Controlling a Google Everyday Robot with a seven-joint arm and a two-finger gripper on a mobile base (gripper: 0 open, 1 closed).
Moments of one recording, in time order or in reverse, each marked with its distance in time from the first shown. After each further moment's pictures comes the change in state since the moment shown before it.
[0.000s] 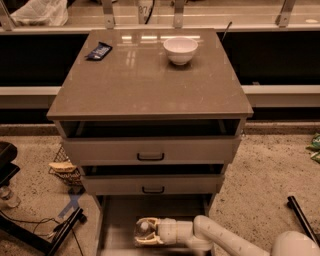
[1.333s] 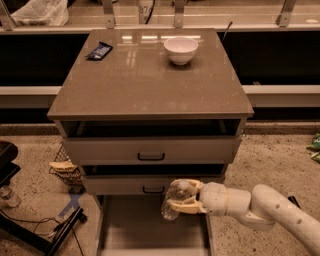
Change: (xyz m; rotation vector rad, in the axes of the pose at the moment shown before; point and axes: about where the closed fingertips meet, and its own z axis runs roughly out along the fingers) arm -0.306 -0.023 -0.135 0.134 -0.003 0.058
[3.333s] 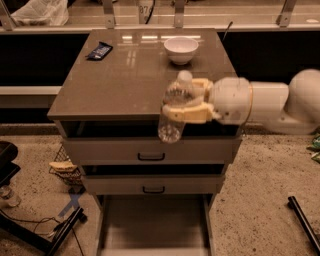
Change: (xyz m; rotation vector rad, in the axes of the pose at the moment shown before) arm -0.319 -0.042 0.017 -0.021 0.049 -0.158
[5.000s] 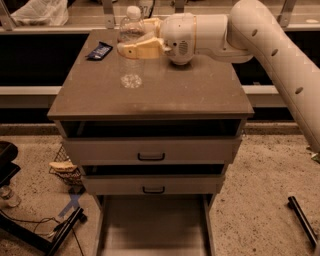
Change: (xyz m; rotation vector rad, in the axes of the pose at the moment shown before) arm -0.077 -0.110 0.118 -0.110 -0.035 -0.074
